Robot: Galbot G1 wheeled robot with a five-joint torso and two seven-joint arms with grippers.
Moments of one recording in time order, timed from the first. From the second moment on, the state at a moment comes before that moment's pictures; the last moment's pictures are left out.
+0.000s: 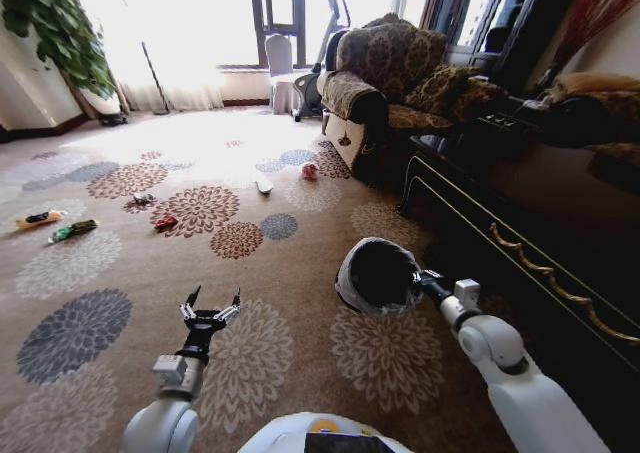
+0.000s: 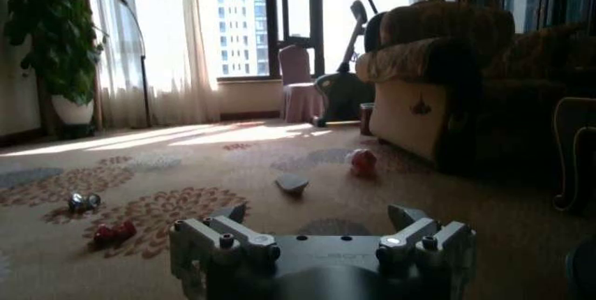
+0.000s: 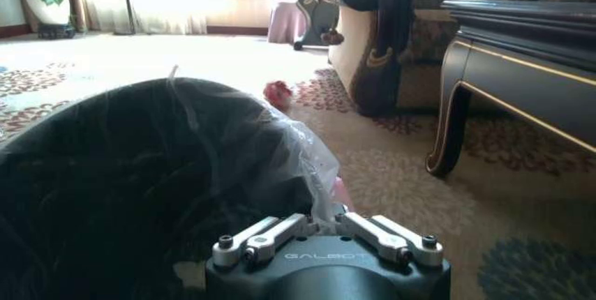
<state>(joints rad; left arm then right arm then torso) 1.79 -1.35 -0.69 -2.24 -0.22 0.01 -0.07 -1.29 1.01 0.55 1.99 0.52 -0.44 -0.02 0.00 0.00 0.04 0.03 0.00</state>
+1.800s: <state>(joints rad) 1.73 -1.26 -0.74 -2.19 -0.35 0.01 -0.08 -1.27 1.01 0.55 2.02 0.54 -0.46 -0.02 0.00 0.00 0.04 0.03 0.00</state>
